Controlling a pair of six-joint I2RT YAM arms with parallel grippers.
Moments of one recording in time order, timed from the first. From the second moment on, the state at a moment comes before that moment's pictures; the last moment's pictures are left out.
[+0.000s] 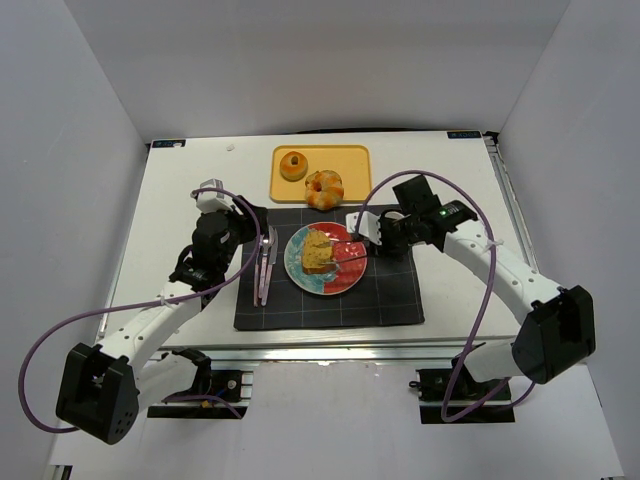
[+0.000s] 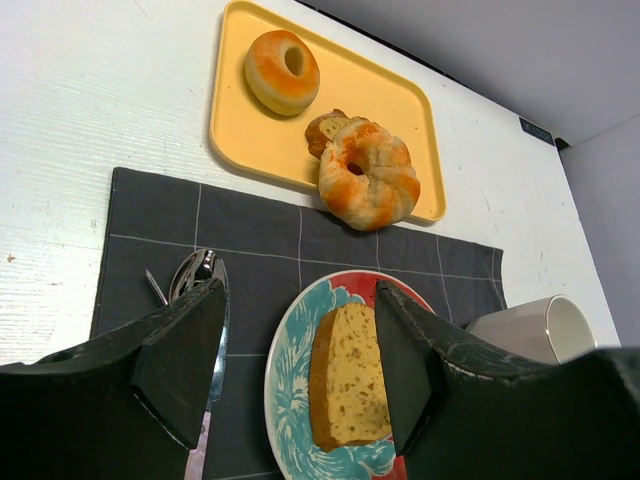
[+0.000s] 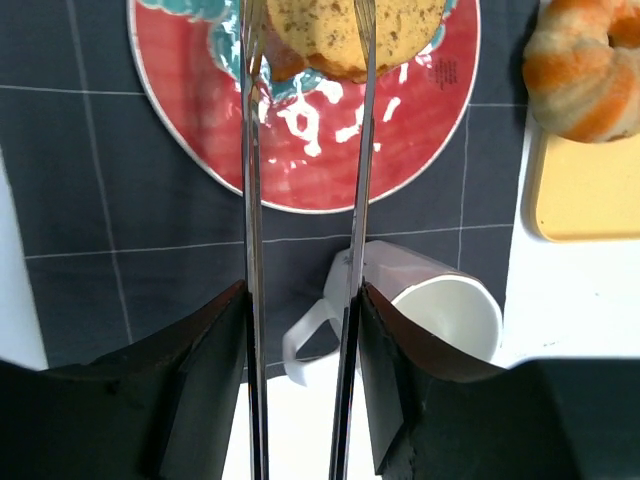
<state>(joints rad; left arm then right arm) -0.40 1.06 0.61 0.24 -0.22 -0.58 0.54 1.39 1.16 -0.76 -0.44 -1.08</state>
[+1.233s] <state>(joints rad) -0.40 1.06 0.61 0.26 -0.22 -0.59 0.36 1.95 1.71 -0.61 -0.36 -0.16</state>
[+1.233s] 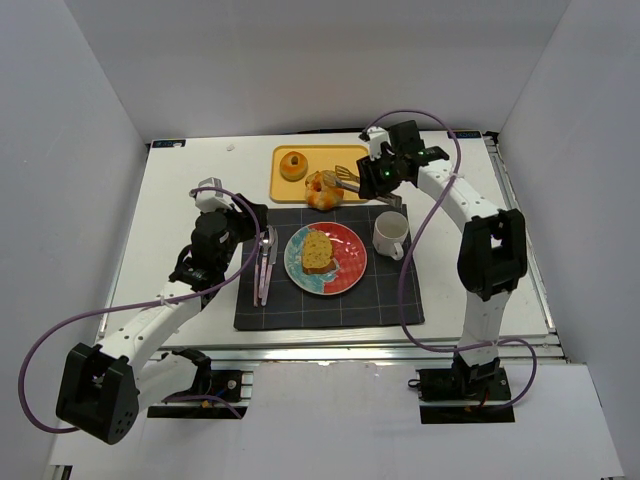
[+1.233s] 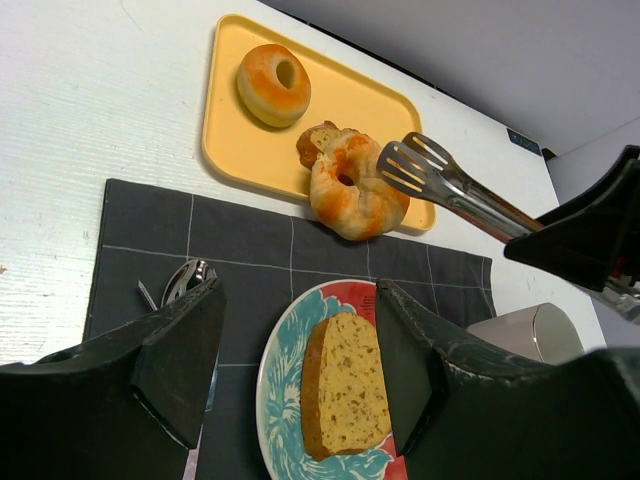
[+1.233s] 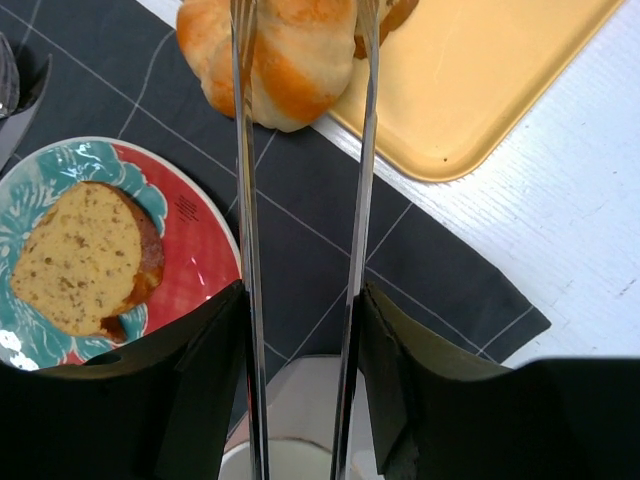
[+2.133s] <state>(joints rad) -0.40 1.08 0.61 0.28 -0.22 -0.59 0.36 1.99 1.71 -0.61 -0.32 0.14</state>
